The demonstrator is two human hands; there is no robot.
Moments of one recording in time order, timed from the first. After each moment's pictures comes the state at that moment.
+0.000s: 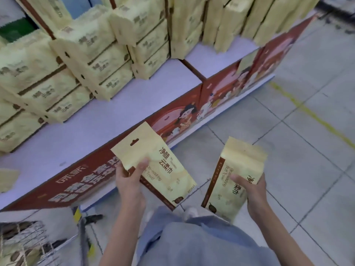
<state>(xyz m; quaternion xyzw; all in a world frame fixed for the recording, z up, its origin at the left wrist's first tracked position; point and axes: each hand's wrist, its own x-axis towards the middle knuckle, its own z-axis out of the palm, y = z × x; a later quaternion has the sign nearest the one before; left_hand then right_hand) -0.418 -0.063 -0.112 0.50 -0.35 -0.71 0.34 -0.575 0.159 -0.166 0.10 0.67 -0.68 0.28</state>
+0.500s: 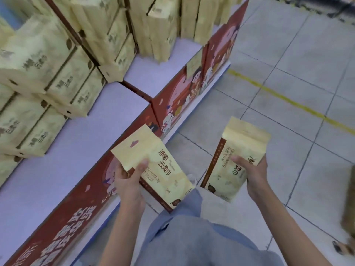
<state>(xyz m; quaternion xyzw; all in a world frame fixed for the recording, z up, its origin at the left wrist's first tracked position) -0.628 -0.059 -0.132 0.47 -0.44 -0.73 0.23 -0.754 0.182 -0.163 0.18 0.64 -0.73 0.16</state>
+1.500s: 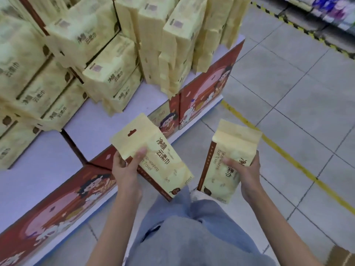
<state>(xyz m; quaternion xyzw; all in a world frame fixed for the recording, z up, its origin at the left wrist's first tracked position) -1.046 0.020 -0.126 0.50 -0.40 -0.71 0.29 -1.186 0.239 -0.145 0.12 0.67 -0.69 0.23</state>
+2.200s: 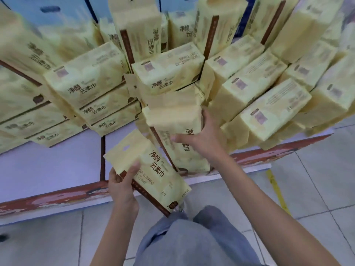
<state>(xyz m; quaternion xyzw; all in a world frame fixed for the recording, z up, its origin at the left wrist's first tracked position) -1.120 -0.086 -0.126 0.58 -0.22 -0.60 0.50 -1.325 -0.085 -0.049 -0.36 0.65 -0.52 0.42</state>
